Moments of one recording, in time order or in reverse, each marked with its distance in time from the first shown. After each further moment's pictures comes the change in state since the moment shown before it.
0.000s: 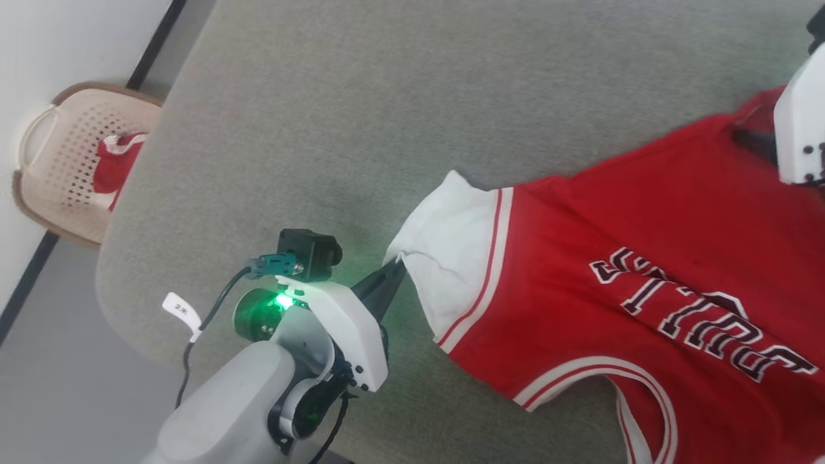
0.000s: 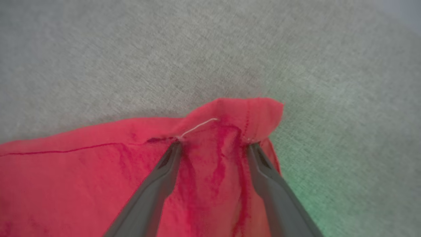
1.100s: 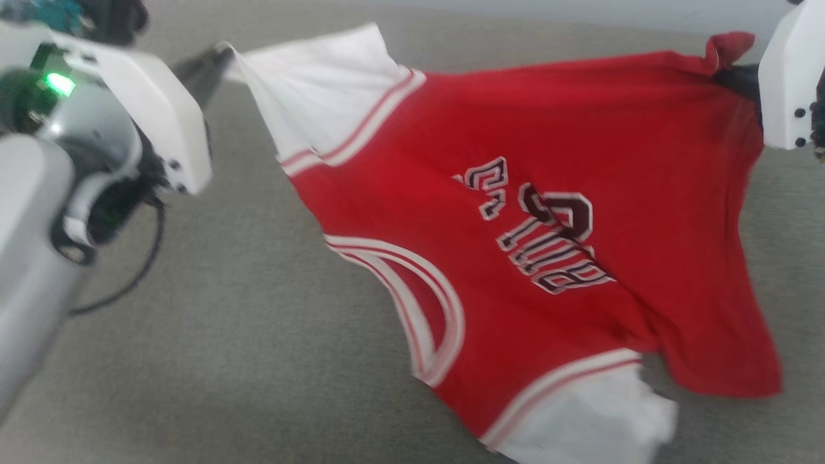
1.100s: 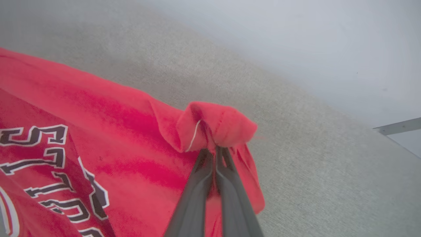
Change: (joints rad) left arm -0.411 0.315 0.136 -0.055 0.002 0.007 0.314; right arm -0.124 -0.072 0.213 -0.139 0.241 0.001 -0.079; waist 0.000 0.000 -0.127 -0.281
